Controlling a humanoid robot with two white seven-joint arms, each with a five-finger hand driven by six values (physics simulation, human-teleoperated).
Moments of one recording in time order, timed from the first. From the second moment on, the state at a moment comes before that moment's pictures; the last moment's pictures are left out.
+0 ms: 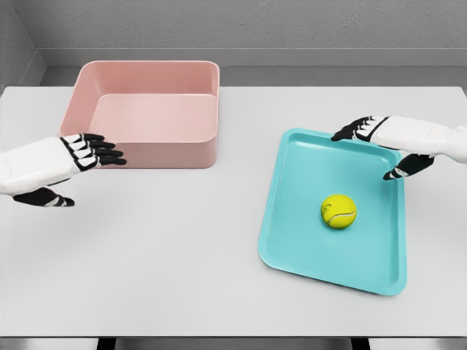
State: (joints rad) left arm -0.25 1.19 -0.44 -1.77 -0.26 -0.61 -0.18; right arm -0.66 -1.00 0.72 -1.44 0.10 -0.61 0.48
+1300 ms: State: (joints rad) left arm -0.30 1.23 -0.44 -1.77 -0.26 -0.61 -0.18; right arm -0.55 -1.02 0.80 -1.58 0.10 -0.61 0.48
